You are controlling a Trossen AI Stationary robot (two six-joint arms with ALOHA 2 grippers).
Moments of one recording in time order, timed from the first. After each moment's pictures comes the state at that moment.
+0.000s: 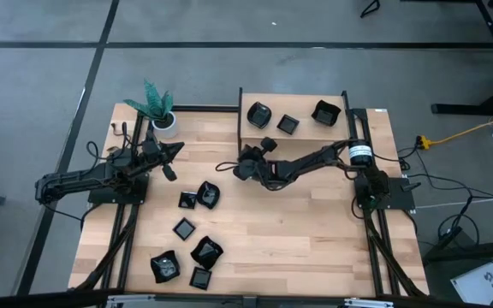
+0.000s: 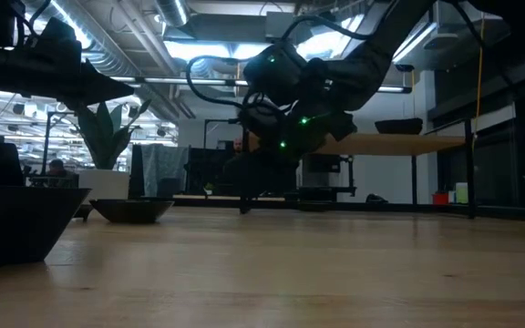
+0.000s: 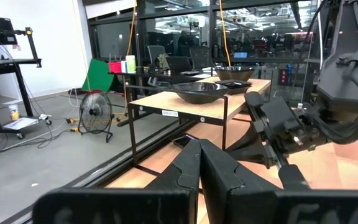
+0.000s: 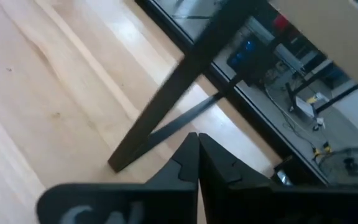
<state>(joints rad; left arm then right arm) 0.21 0.00 0.01 0.06 -0.37 0.02 -0.03 2.11 1.20 0.28 0.99 0.01</state>
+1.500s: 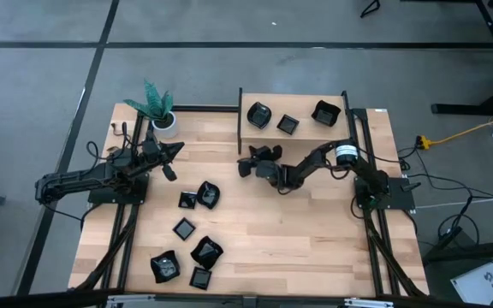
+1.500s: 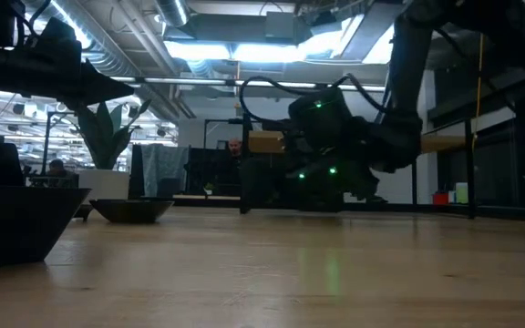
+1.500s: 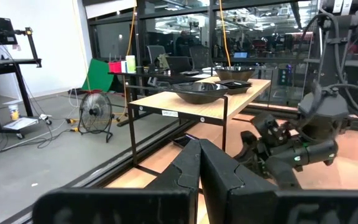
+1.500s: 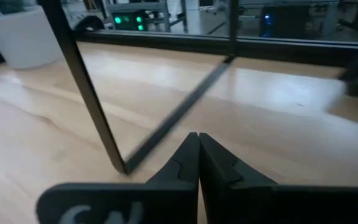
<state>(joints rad) 0.21 0.00 0.01 0.06 -0.37 0.02 -0.09 2.25 0.96 0.99 0.89 0.41</state>
